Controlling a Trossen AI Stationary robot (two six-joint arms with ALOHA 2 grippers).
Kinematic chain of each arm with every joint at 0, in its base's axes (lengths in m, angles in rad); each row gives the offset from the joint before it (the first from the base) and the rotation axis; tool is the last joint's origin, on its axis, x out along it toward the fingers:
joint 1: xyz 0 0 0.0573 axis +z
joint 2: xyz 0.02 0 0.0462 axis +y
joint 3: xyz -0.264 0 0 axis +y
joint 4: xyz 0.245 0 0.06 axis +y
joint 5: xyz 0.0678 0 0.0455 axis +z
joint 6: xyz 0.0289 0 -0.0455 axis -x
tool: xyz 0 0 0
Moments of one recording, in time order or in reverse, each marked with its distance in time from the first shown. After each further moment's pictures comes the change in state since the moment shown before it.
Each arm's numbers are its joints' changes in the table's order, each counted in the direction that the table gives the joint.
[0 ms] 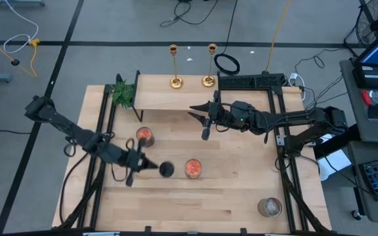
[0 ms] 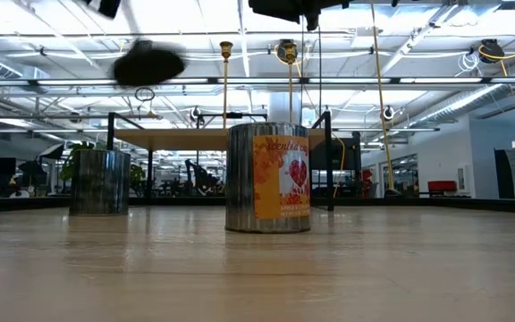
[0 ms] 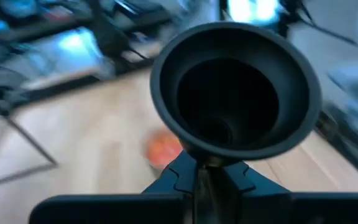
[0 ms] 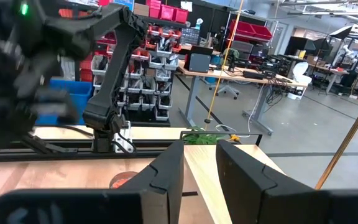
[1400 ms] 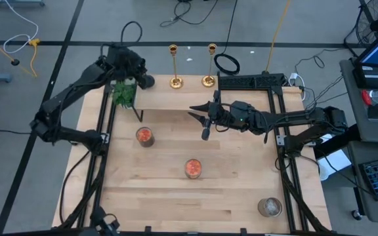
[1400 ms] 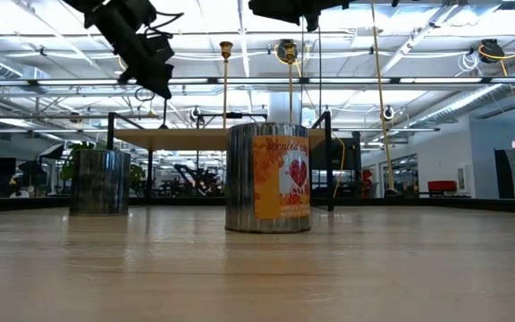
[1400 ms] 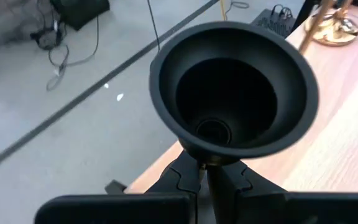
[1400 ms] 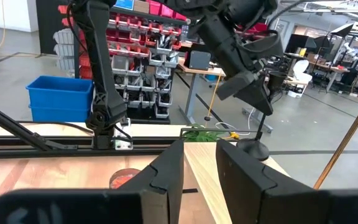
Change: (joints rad) left arm 1.415 0.314 -0.549 0.541 -0.354 -0.087; right arm -0.001 0.000 -0.001 0.013 0.000 0.000
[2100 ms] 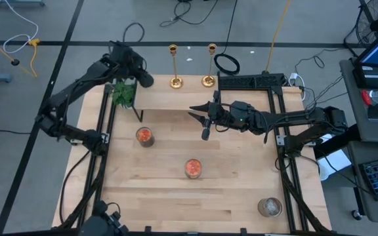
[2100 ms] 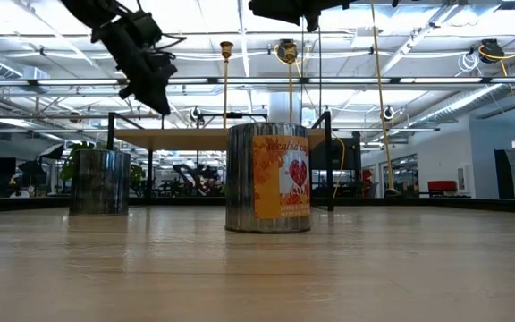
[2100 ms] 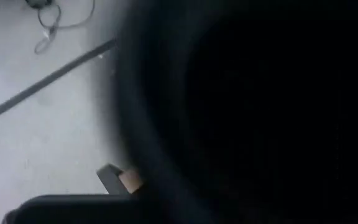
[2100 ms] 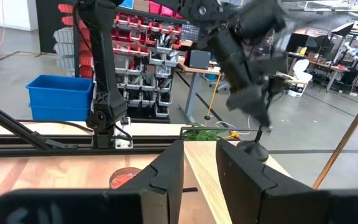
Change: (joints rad) left arm 0.054 0.082 0.002 0.012 -0.032 0.063; right arm 0.000 0.000 0.000 0.004 0.000 0.000
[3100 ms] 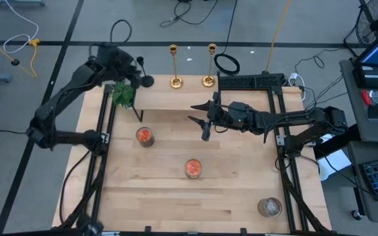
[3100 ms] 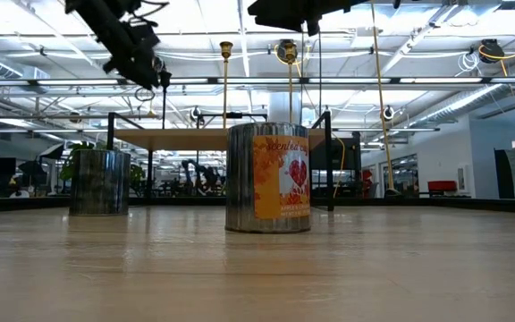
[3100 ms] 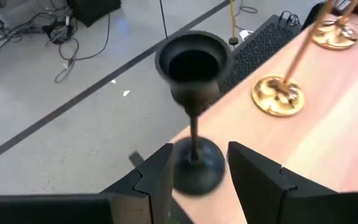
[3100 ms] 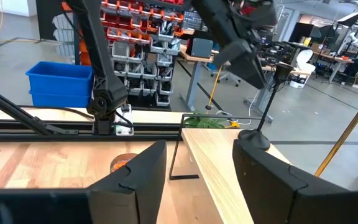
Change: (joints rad) left arm -0.002 -0.187 -0.002 0.084 0.023 -0.042; right arm 0.000 0.000 0.000 0.053 0.000 0.000
